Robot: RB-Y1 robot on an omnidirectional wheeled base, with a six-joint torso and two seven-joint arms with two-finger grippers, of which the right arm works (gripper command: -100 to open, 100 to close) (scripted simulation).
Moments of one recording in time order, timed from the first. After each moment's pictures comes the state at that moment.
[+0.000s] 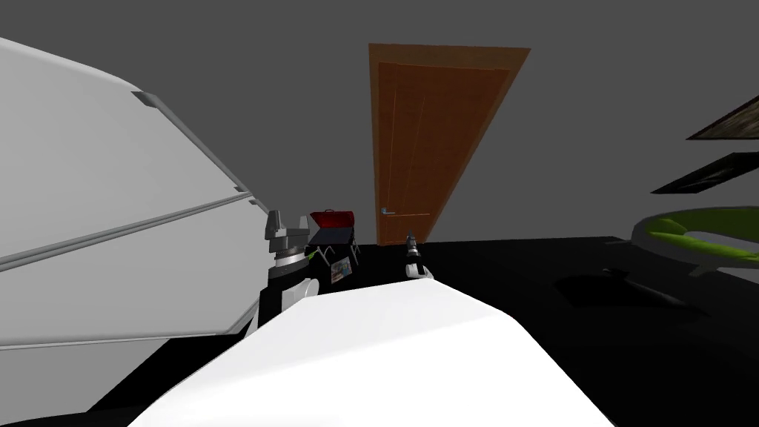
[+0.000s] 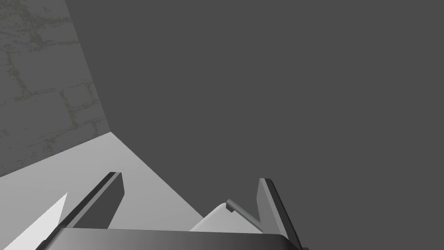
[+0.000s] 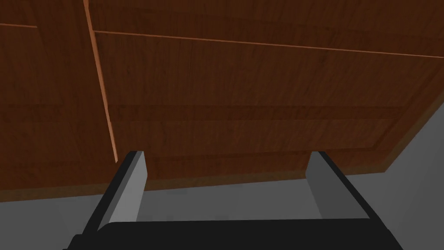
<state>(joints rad) -0.08 -0.05 -0.12 -0.87 -0.14 -0.79 0.16</state>
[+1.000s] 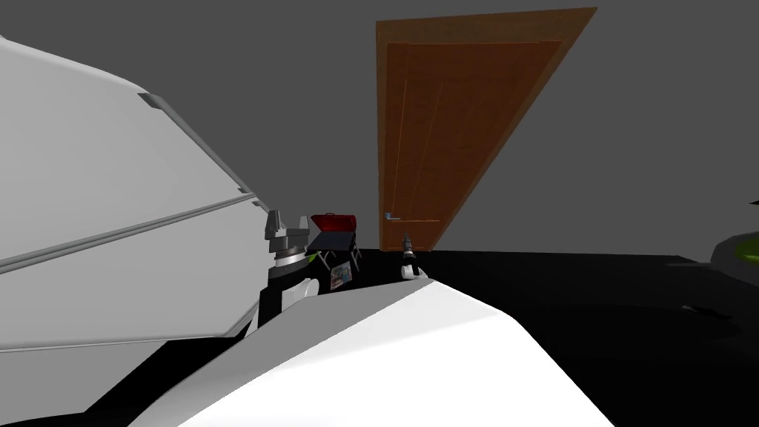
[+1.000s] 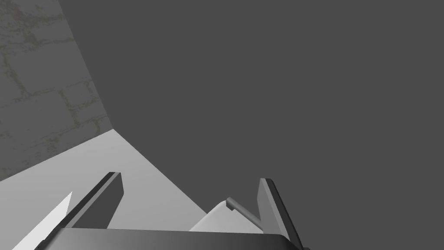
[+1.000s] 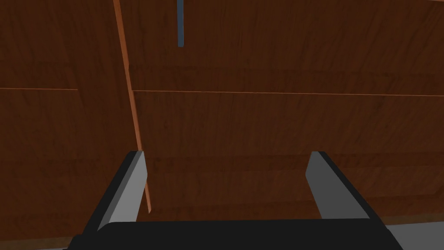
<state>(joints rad) -0.17 -0.02 -0.13 -0.67 -0.16 -0.82 0.16</state>
